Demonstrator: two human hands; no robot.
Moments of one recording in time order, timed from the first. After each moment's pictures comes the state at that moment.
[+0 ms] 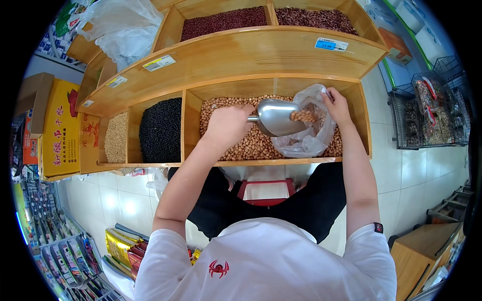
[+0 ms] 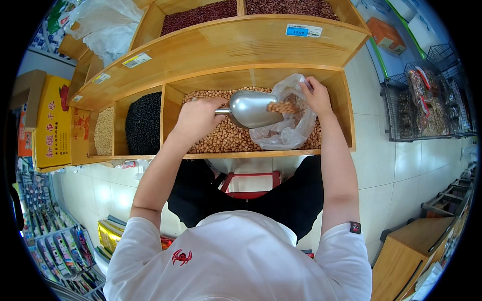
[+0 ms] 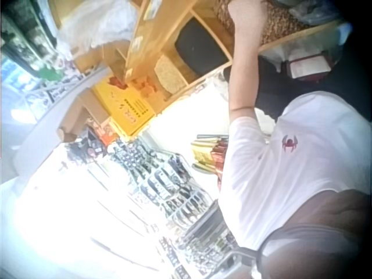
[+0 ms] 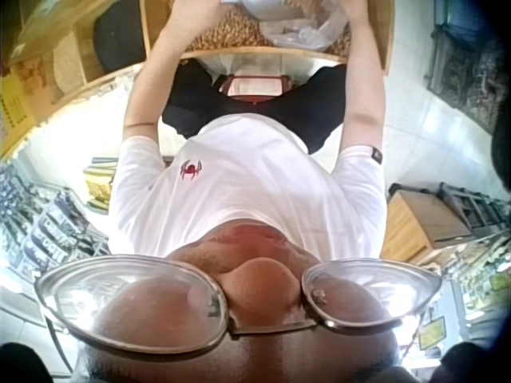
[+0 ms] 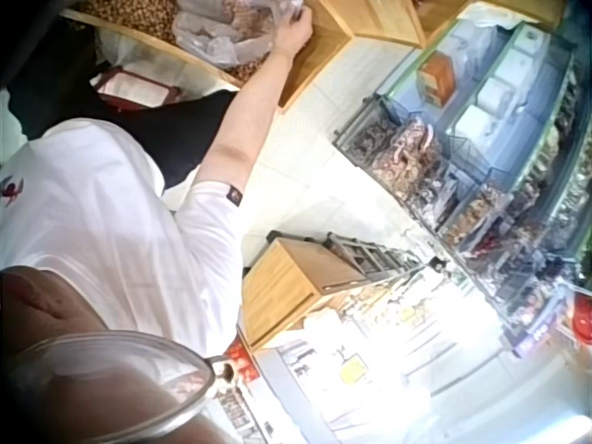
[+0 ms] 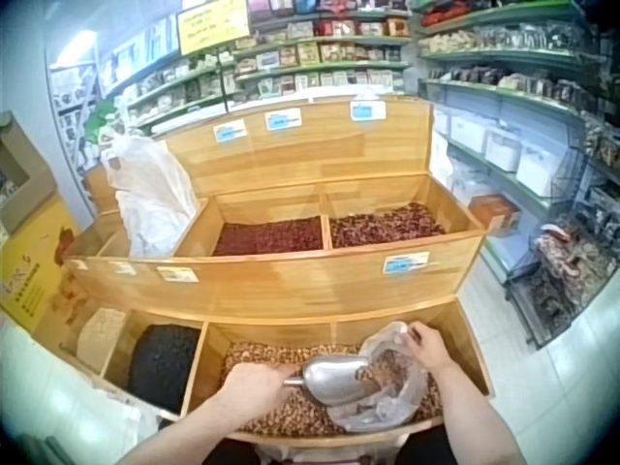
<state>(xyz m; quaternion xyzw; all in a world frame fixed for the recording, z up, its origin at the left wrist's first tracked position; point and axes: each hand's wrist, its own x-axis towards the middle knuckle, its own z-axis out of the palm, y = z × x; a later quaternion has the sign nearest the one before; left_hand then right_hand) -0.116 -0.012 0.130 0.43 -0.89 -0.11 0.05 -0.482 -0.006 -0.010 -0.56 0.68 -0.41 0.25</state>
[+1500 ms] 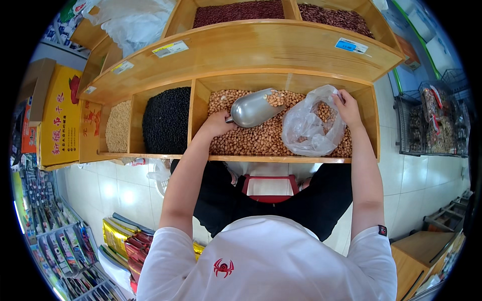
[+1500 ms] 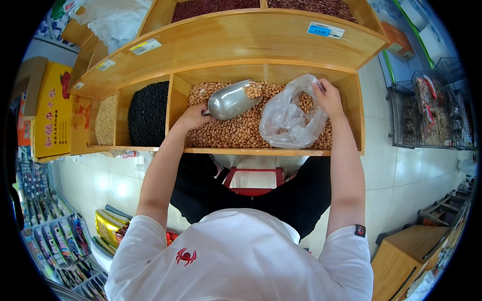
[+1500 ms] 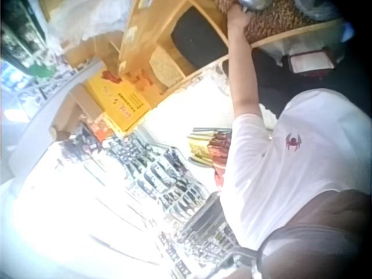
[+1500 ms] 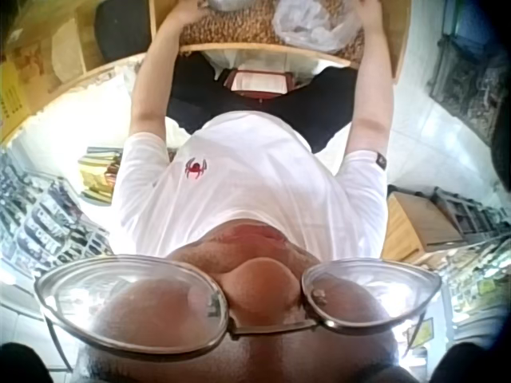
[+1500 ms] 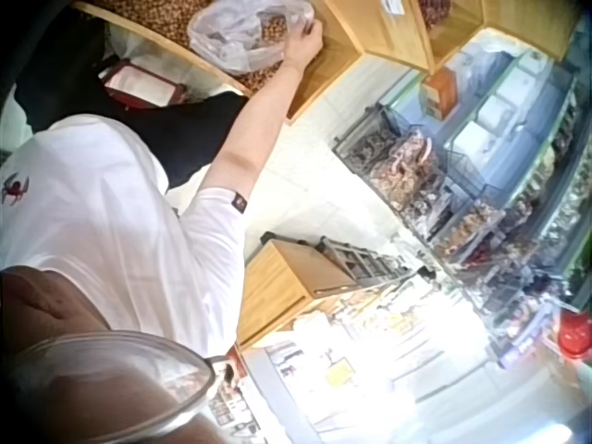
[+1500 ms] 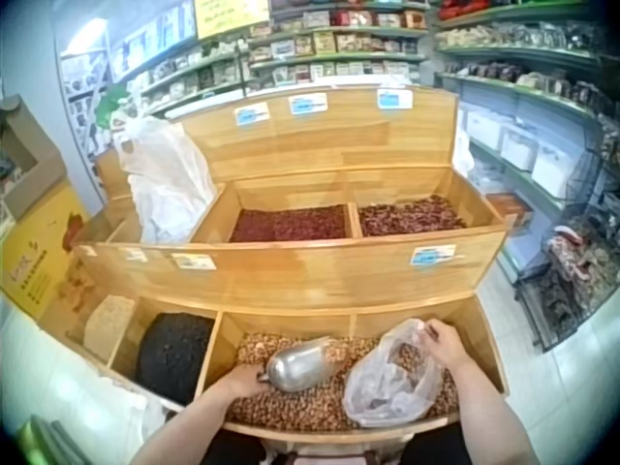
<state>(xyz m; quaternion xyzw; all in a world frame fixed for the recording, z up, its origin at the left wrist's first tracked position) -0.014 -0.059 -0.012 0.58 -0.74 -0.35 -0.04 -0.481 -0.005 -0.015 -0.57 0.67 -0.39 0.28</state>
